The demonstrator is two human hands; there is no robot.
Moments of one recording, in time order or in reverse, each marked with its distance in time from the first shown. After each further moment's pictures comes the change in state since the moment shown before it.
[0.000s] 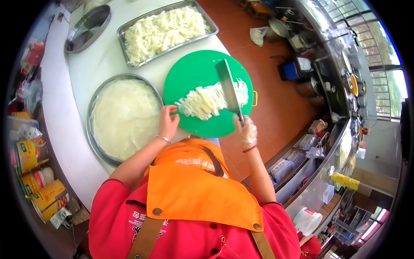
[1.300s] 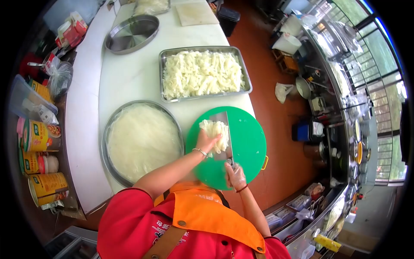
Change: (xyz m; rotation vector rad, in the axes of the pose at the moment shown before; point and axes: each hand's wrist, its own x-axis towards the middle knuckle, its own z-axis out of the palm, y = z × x) left_hand 0.124 0.060 0.046 -0.266 0.162 -0.408; right_hand 0.063 -0.046 0.050 0.346 -0.697 0.236
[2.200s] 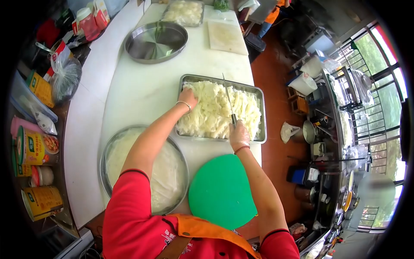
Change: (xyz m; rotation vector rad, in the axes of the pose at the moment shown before) left_hand 0.317 0.099 -0.196 0.882 0.290 0.253; right_hand 0.246 -0.277 0.035 -0.700 0.365 -0.490
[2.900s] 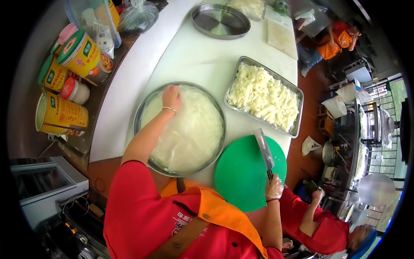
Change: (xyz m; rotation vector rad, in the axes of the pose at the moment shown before) left_hand -0.270 -0.203 -0.069 0.067 0.643 -0.143; right_hand -0.242 0.202 -0.020 -0.561 -0.017 -0.281
